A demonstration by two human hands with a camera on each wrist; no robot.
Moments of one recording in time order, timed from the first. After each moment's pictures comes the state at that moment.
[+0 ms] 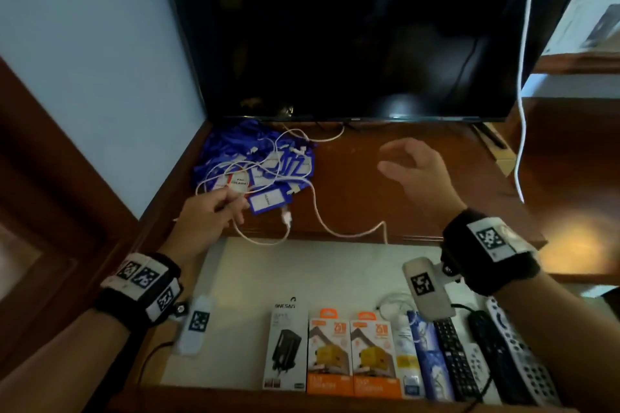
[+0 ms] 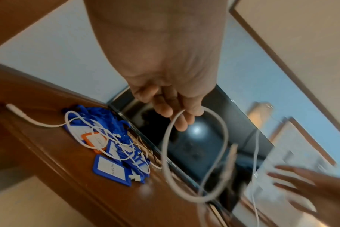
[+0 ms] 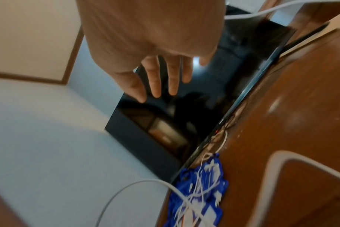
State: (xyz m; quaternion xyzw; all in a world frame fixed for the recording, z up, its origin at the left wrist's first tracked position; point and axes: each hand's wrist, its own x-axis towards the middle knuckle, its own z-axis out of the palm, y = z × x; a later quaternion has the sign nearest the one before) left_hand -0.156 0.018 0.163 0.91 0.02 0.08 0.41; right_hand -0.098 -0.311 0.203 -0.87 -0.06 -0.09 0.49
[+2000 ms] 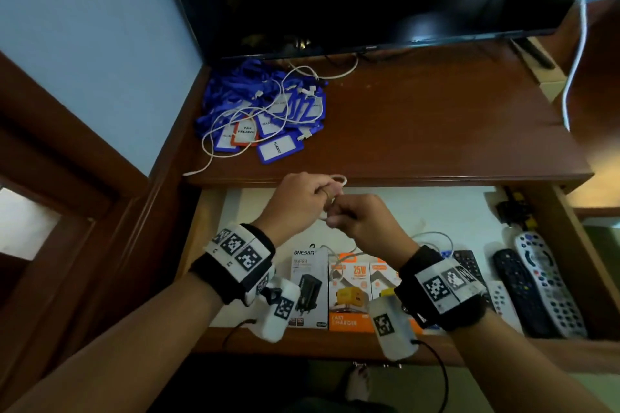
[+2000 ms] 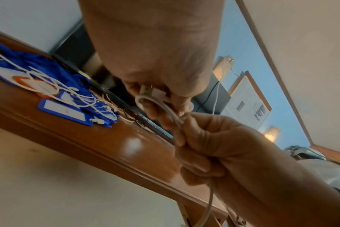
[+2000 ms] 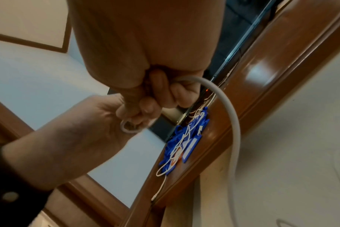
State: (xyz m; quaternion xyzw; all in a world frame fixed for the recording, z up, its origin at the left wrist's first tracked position) left_hand -0.163 -0.085 0.128 0.93 -0.11 -0.03 0.35; right_hand -0.175 -0.238 0.094 -0.83 -0.20 0.09 0.52
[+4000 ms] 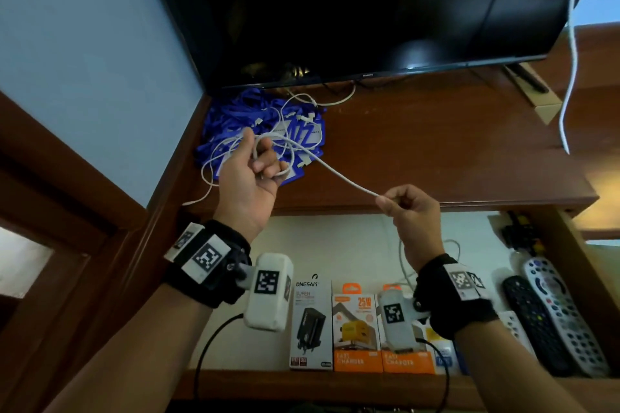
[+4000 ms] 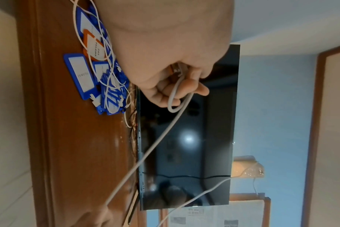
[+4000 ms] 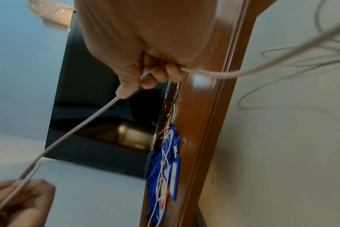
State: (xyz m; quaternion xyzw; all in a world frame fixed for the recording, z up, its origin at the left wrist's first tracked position) left_hand -0.122 -0.051 0.175 0.43 0.10 0.03 0.90; right_hand -0.132 -0.273 0.077 -0.68 0.06 -0.08 0.73
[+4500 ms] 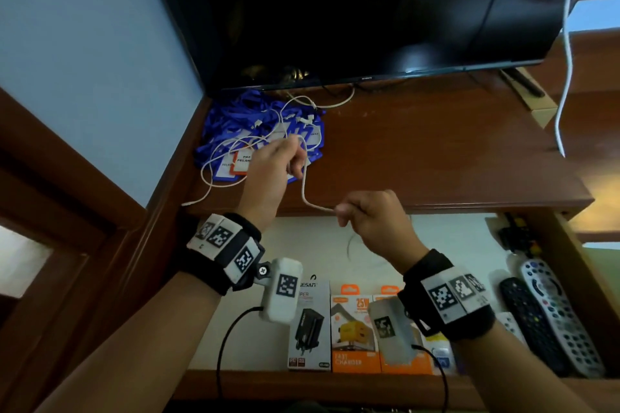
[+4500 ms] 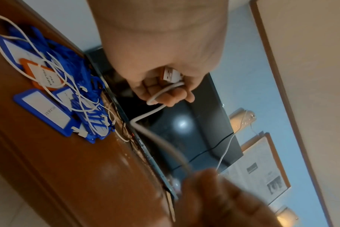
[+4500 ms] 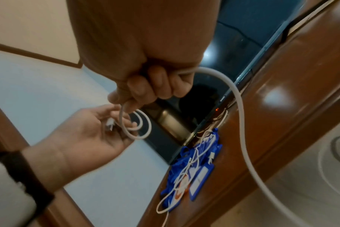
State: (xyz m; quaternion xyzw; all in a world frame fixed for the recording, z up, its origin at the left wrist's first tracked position) left_hand -0.120 -0.070 0.177 0.77 0.01 0.08 0.63; right_hand -0.141 -0.243 0.120 -0.85 -0.22 -0.07 0.48
